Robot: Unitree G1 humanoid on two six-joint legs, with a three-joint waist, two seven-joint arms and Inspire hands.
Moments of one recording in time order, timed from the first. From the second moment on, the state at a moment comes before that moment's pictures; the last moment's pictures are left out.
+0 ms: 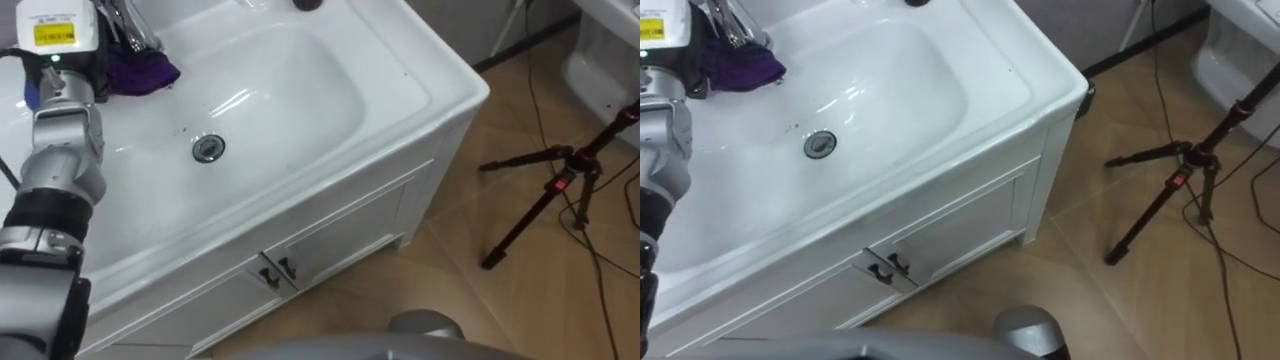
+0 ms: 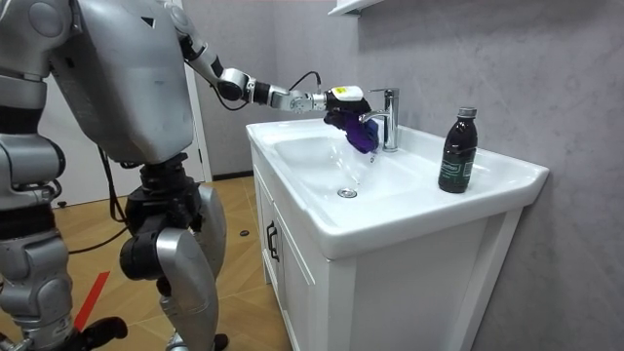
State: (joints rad) left arm -0.43 0.54 -0.14 0.74 1.10 0.19 0.25; right arm 0.24 -0.32 -0.11 1.20 -0.11 0.09 0.07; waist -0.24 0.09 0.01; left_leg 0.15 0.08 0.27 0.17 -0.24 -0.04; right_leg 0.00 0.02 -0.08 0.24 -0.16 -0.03
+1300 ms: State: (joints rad) left arm -0.40 0.36 -0.12 0.79 0.80 0.22 0.12; right arm 0.25 -0.31 -0.10 1.20 -0.09 0.14 0.08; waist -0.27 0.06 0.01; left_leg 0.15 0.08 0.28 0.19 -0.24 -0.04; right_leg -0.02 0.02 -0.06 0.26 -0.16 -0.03
